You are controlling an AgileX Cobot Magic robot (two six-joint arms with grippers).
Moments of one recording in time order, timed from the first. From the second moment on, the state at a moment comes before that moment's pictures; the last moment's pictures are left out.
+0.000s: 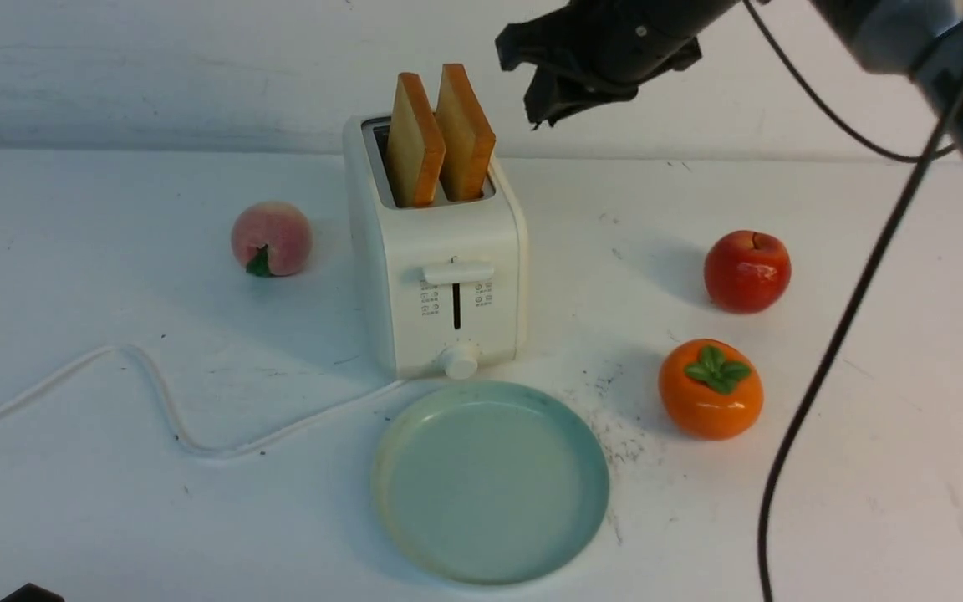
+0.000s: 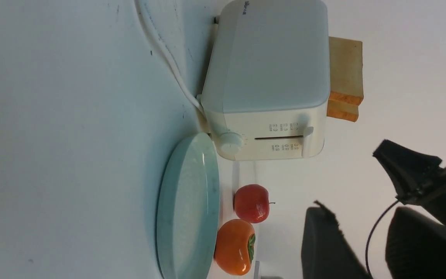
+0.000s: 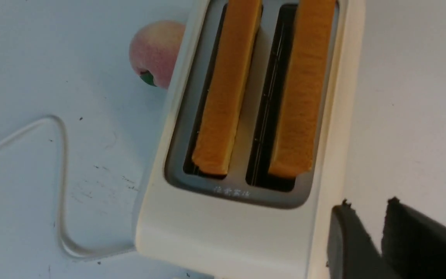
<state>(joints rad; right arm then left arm) 0.41 2.27 -2.59 0.25 1.21 0.00 -0.14 -0.01 0.03 -0.64 0.23 -0.93</state>
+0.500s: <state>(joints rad) 0.41 2.32 -2.60 0.37 1.05 -0.03 -0.14 -0.01 0.03 -0.64 0.23 -0.93</state>
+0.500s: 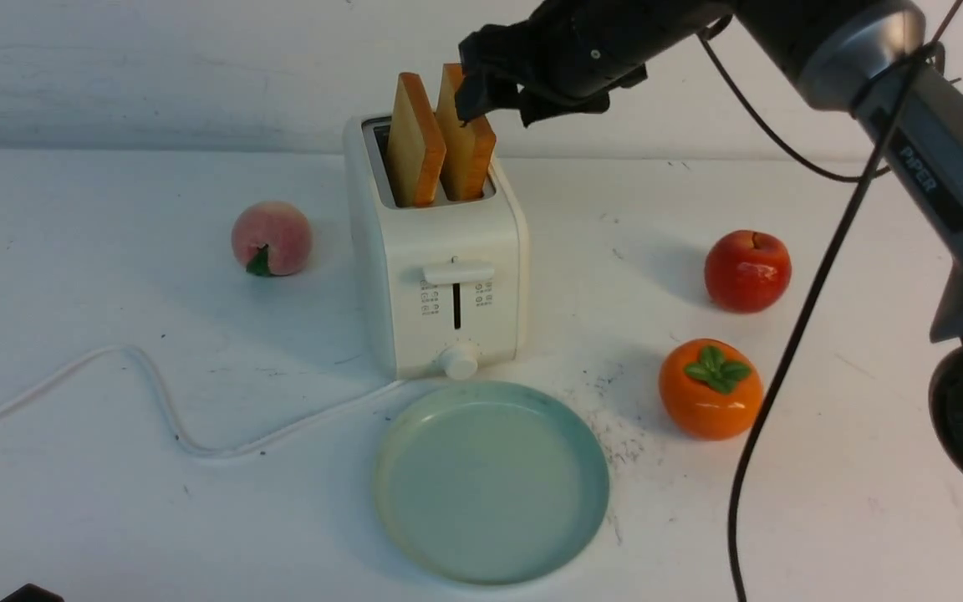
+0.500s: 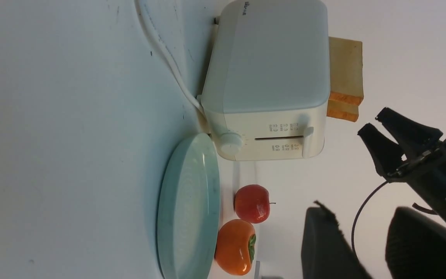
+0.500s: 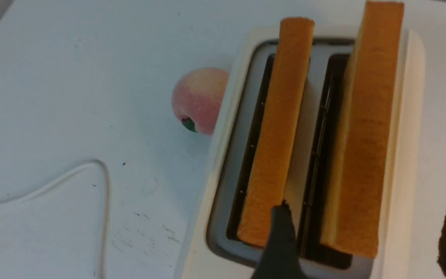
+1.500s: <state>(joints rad) 0.43 2.26 -2.60 0.27 0.99 -0.03 -0.14 -0.01 0.03 -0.63 0.23 -0.93</state>
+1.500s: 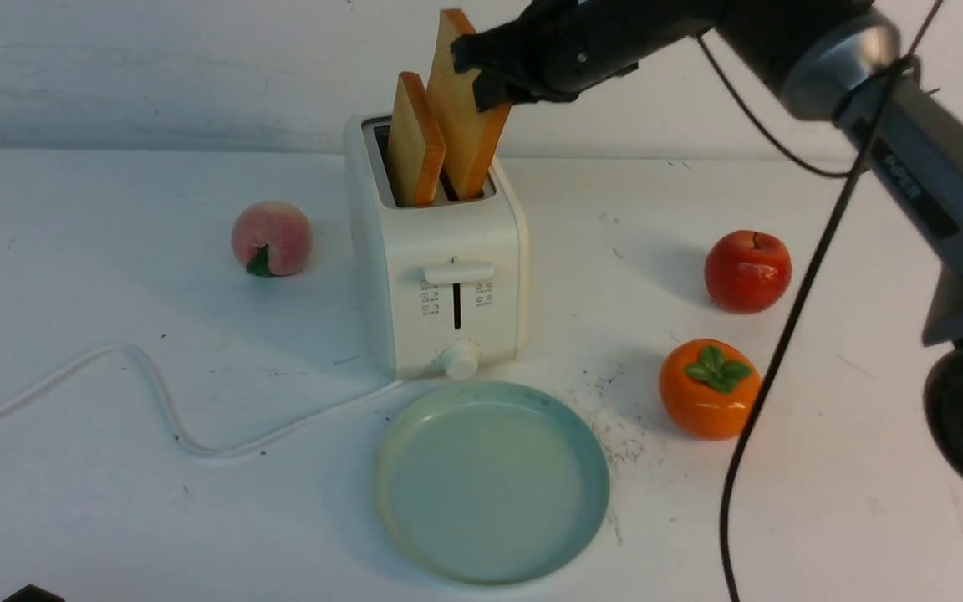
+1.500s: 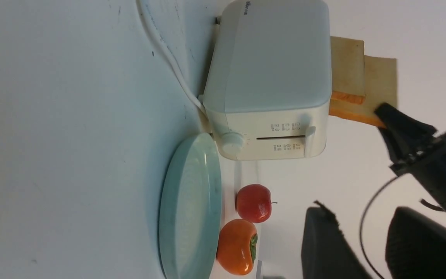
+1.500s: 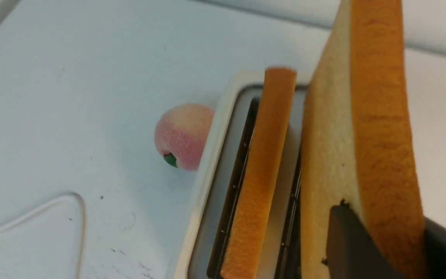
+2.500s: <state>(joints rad) 0.42 1.53 -1.14 0.86 0.81 -0.45 -0.14 -0.01 0.03 -0.61 0.24 -0.87</state>
